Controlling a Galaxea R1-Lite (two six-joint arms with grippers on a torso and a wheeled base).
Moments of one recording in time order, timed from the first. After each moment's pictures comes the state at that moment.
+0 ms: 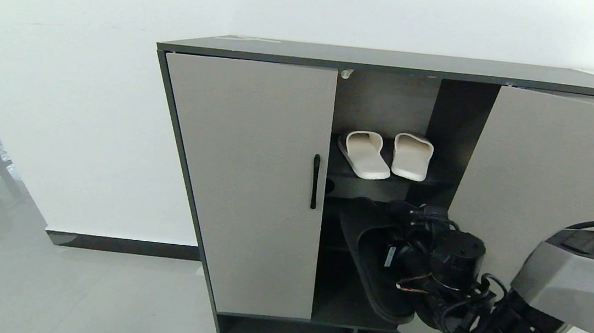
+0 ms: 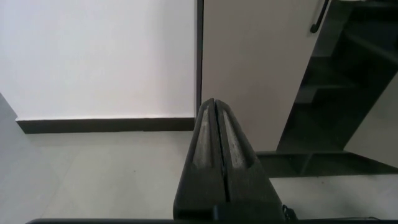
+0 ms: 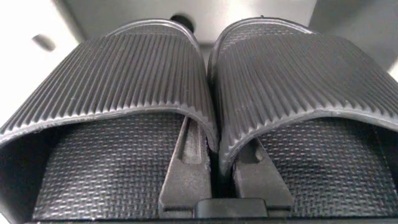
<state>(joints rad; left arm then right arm) 0.00 0.00 0.00 0.00 -0.02 -0.01 0.58 2.19 -0.70 -1.41 -0.38 0.16</state>
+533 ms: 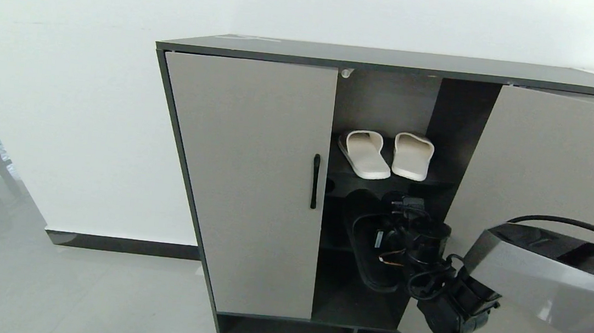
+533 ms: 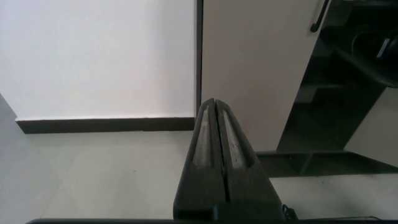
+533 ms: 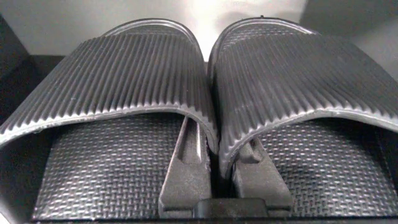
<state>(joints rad) 0.00 0.00 0.00 0.00 -0.02 -0.01 0.49 2.43 -1.03 -1.36 -0.38 0.06</state>
